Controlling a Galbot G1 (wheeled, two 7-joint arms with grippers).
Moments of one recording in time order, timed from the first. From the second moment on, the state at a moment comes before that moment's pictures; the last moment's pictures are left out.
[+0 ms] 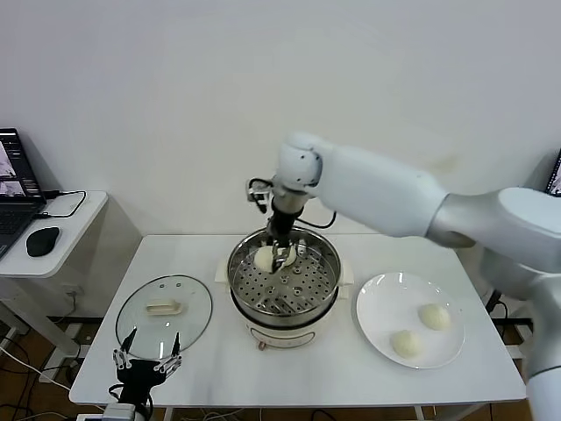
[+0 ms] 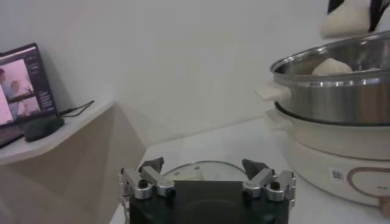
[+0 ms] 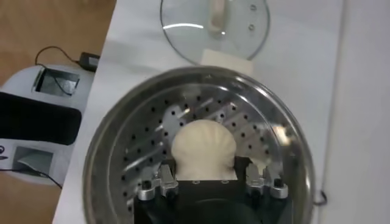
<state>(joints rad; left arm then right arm) 1.74 -1.46 -0.68 -2.15 0.10 0.14 0.03 0.44 1.38 -1.07 1.08 0.24 -0.61 -1.29</state>
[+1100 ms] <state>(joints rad) 1.72 -1.46 -0.67 -2.12 0.10 0.15 0.03 0.36 1.41 -1.04 1.03 0.20 -0.62 -1.23</state>
